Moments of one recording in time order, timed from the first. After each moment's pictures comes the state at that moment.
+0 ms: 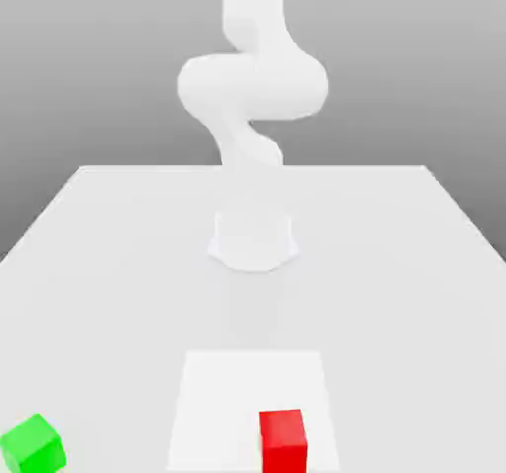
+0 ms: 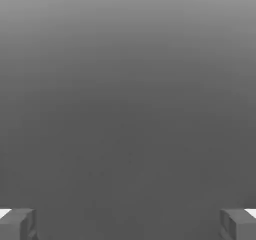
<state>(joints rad) 0.00 -0.71 0.00 -2.31 0.00 2.33 0.80</state>
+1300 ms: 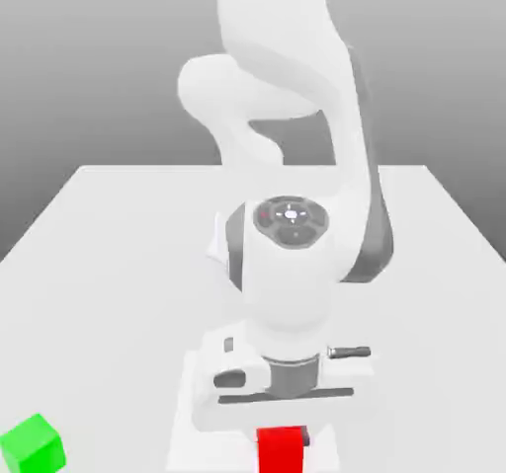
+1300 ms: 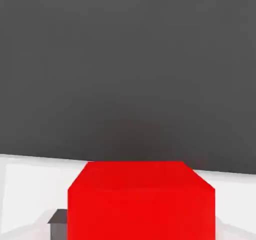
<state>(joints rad) 0.03 0.34 0.03 -2.44 -0.03 2.77 0.79</state>
